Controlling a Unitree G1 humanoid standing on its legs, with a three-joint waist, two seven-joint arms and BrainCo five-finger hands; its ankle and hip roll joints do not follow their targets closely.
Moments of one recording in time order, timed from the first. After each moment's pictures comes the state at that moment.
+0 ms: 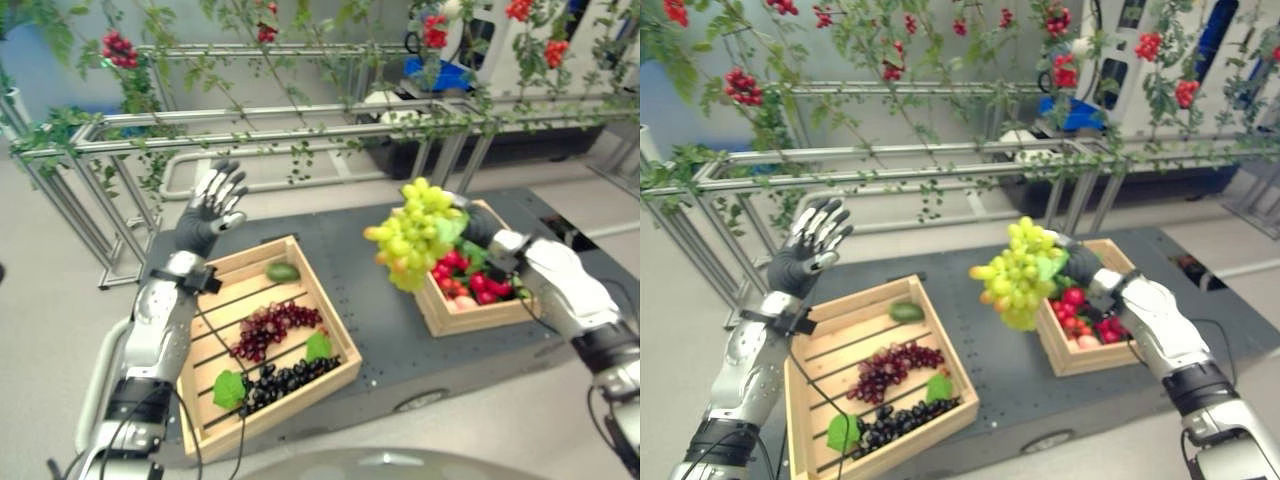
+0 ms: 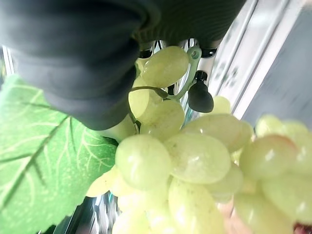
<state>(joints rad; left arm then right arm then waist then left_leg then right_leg) -0.11 0.45 0.07 0.06 -0.68 -0.23 -0.30 -0.33 -0.80 0.20 0.24 0.66 -0.02 0.54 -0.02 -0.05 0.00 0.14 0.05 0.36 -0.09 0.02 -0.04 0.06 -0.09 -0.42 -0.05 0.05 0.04</state>
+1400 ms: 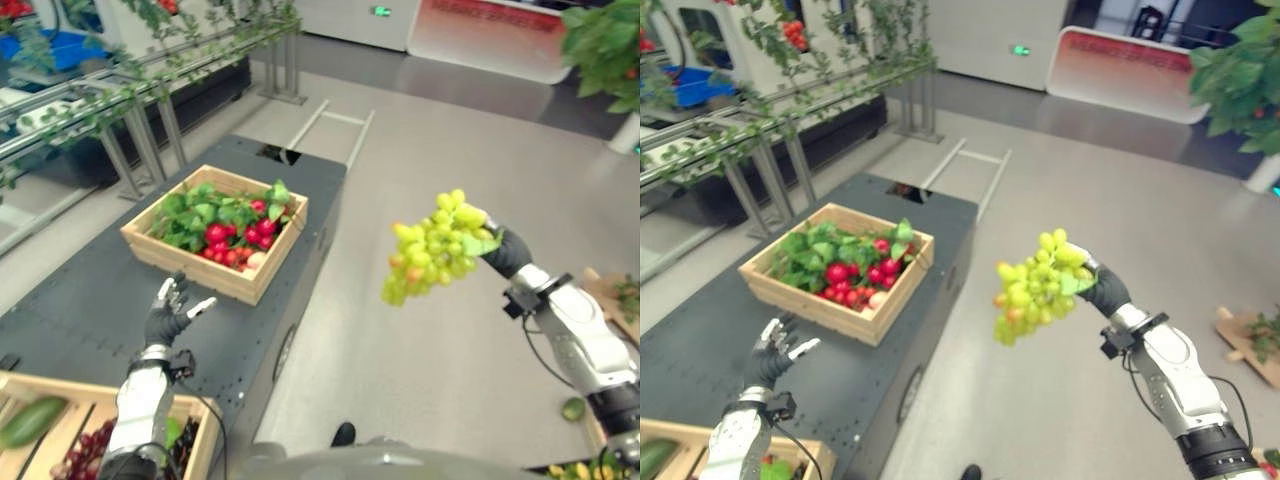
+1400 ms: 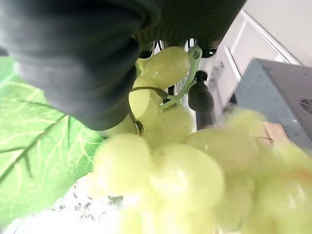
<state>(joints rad) 0.08 0.41 0.09 0.58 -0.26 -0.37 0.02 -0.11 -0.73 0.09 0.05 0.70 -0.16 0.42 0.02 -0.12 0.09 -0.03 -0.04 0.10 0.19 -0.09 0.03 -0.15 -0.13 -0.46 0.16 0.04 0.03</state>
